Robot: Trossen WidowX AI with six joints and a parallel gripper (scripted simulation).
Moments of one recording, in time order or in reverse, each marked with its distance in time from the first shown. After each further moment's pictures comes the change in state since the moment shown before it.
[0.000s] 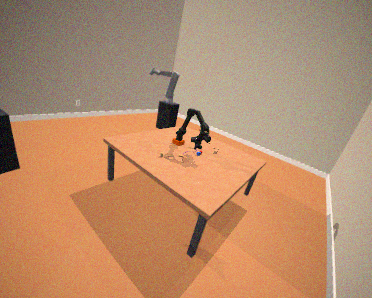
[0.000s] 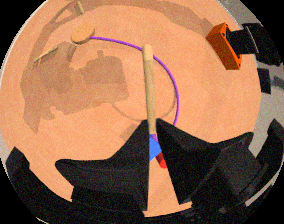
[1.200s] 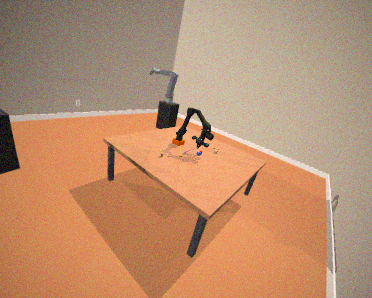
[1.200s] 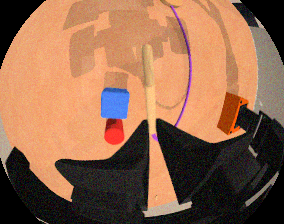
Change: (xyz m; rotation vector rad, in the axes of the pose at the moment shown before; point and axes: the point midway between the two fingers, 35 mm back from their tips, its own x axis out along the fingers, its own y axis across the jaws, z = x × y) arm 0.000 -0.035 -0.034 -0.920 0.002 0.074
